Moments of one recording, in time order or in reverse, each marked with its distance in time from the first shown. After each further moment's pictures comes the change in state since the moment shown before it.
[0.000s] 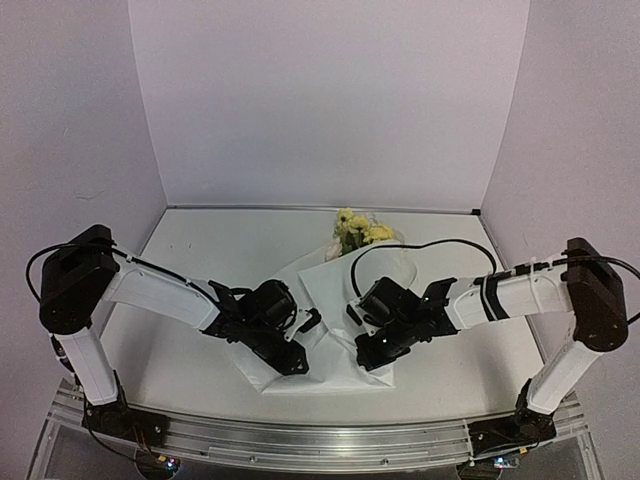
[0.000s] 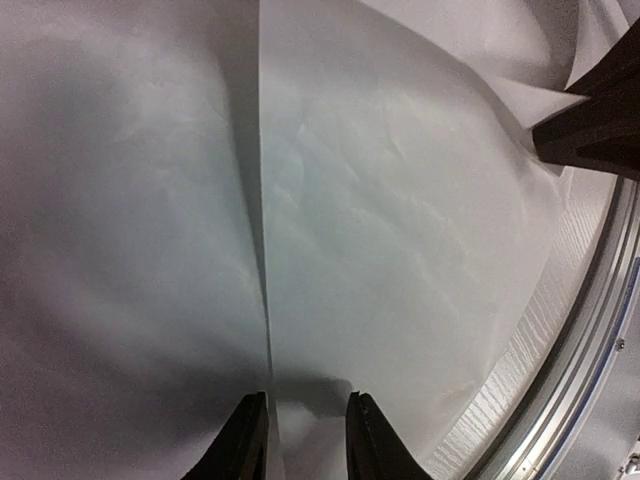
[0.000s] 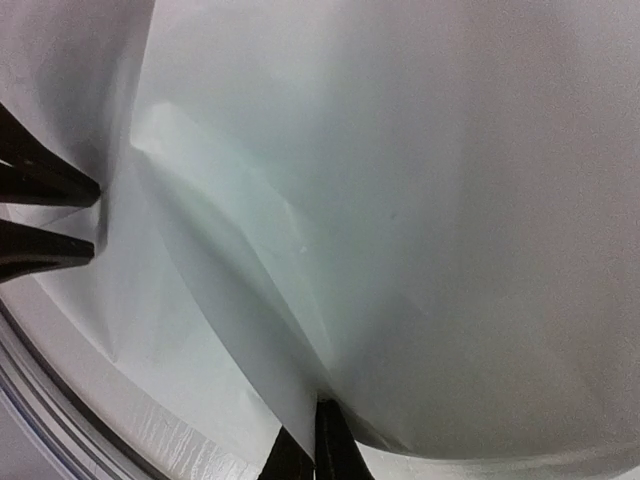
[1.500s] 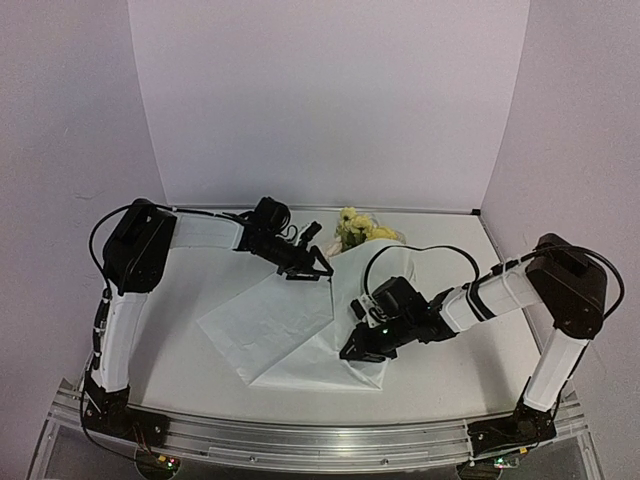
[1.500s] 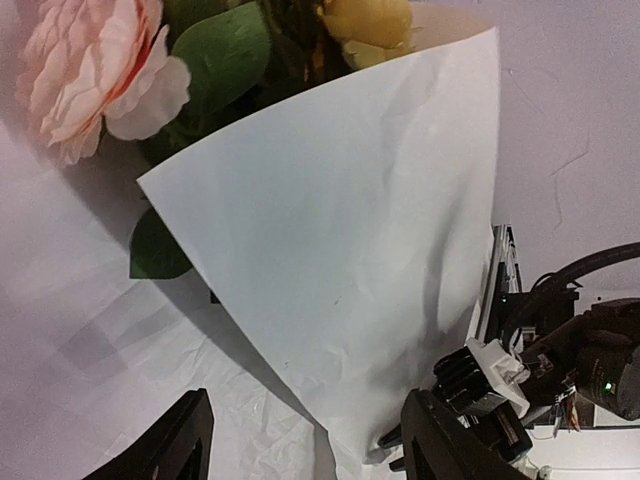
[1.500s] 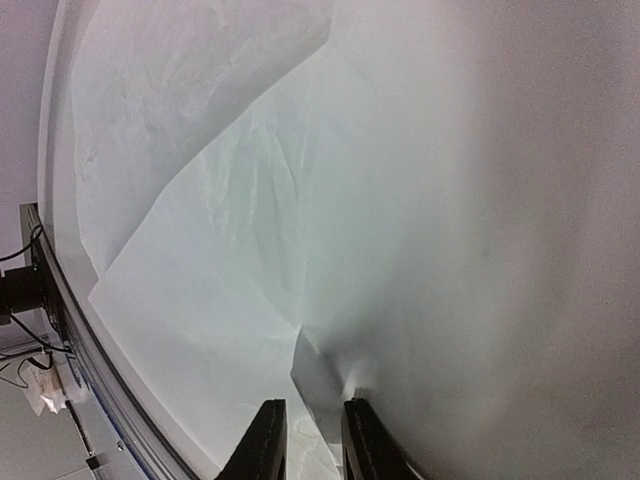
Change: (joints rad) left arm 0.430 0.468 0.720 -0.049 0.544 -0.013; right arm -0.145 0.123 -0.136 0.474 -0.312 0.235
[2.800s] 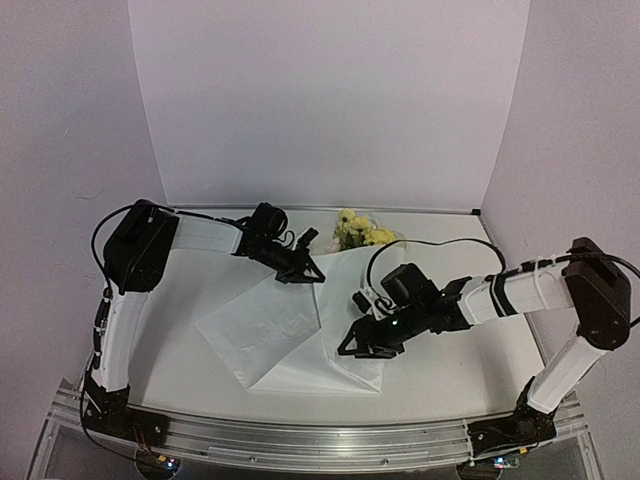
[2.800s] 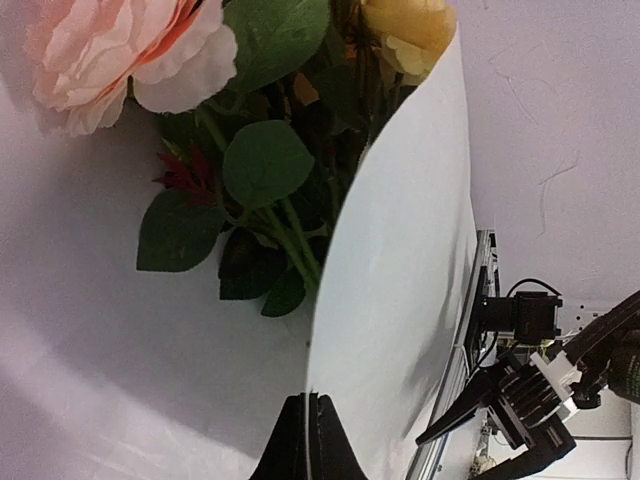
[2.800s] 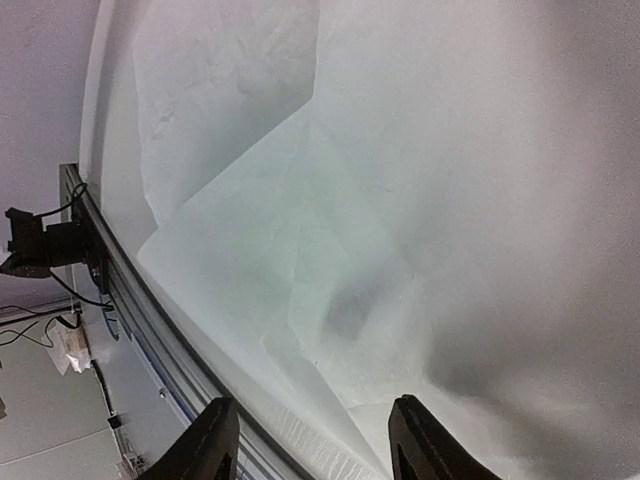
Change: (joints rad) left arm 0.015 0.016 -0.041 0.050 0.050 -0.082; right arm -0.006 -0.144 0.023 -0.168 -0.090 -0.027
